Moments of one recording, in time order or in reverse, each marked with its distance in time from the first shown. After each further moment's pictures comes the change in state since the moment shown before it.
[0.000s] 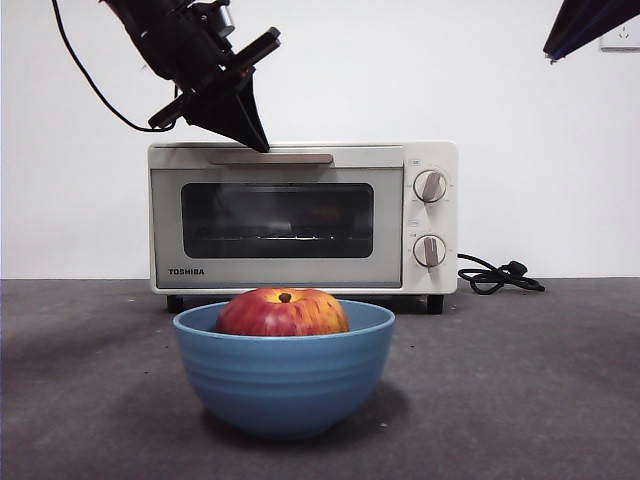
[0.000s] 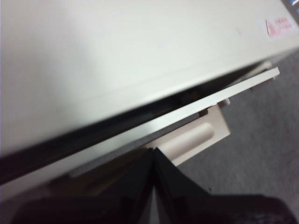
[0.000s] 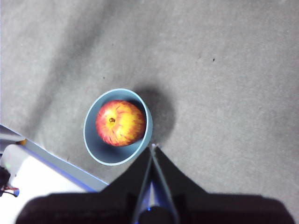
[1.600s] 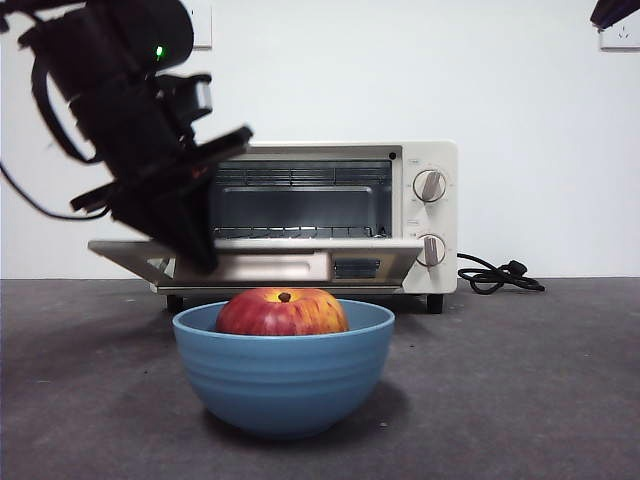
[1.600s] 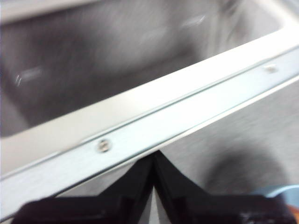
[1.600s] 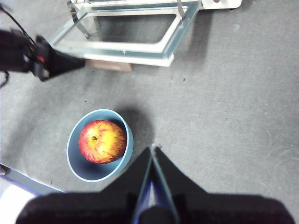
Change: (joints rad) left arm -0.090 -0.262 -0.664 0.219 -0.168 -0.024; right arm 0.000 -0.105 0.000 -0.021 0.132 0.040
